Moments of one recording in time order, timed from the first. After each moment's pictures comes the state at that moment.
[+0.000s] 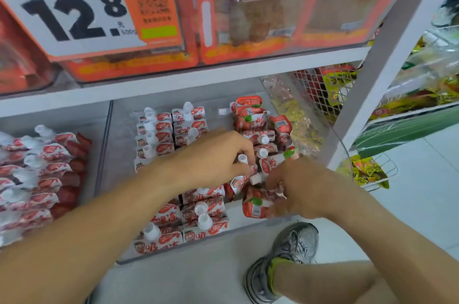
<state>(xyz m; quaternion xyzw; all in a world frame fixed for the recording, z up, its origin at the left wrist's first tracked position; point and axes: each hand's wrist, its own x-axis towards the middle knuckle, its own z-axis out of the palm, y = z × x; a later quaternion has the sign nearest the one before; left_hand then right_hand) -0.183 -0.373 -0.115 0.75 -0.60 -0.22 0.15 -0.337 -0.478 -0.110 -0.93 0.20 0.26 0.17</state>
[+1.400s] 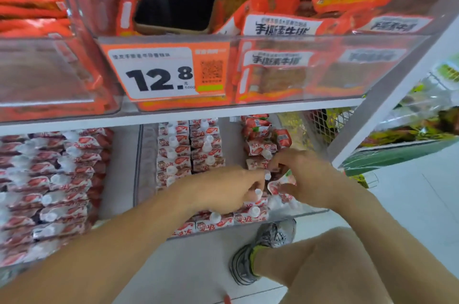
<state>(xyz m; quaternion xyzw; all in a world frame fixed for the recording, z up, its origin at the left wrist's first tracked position) -0.200 -0.352 -0.101 0.70 -0.60 -0.38 0.07 -0.336 -0.507 -0.086 -0.97 0.14 0.12 0.17</state>
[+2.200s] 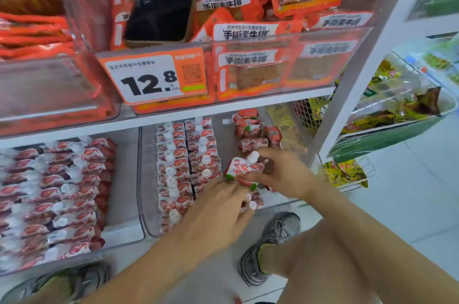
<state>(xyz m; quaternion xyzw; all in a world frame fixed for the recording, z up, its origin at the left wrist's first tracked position) -0.252 -0.297 -0.117 0.76 -0.62 -0.06 0.17 -0.340 -0.484 -0.108 -0.91 0.16 -0.03 0.39</state>
